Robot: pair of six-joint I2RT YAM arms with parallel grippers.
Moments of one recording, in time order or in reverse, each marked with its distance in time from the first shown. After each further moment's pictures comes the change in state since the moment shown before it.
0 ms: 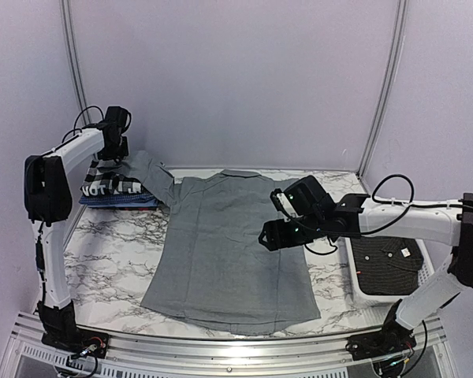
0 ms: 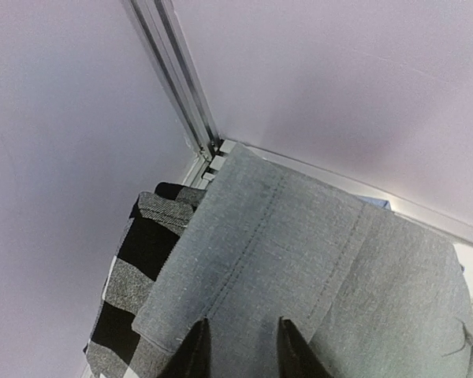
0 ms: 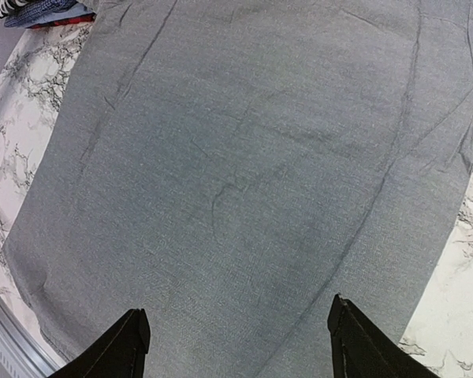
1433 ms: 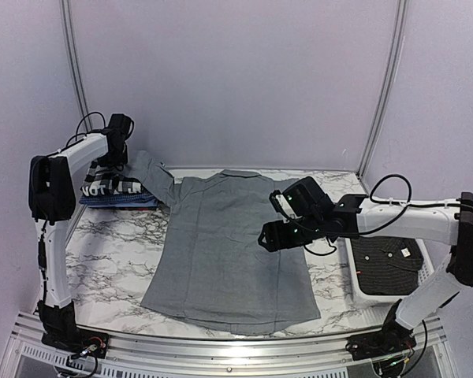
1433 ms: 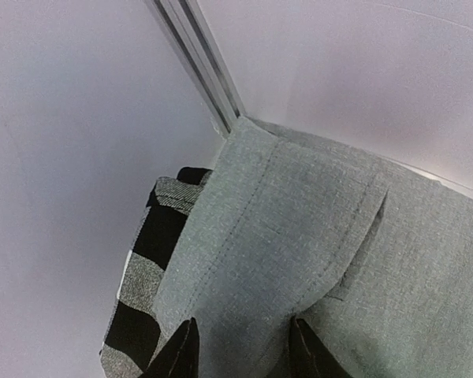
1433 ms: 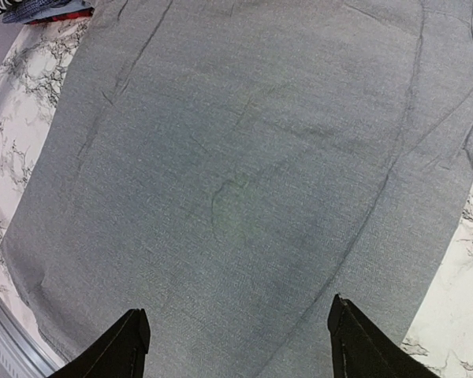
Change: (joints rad) left arm 0.002 0.048 -0.010 -0.006 -0.096 0.036; right arm 0.000 0.013 0.000 0.000 -0.007 0.000
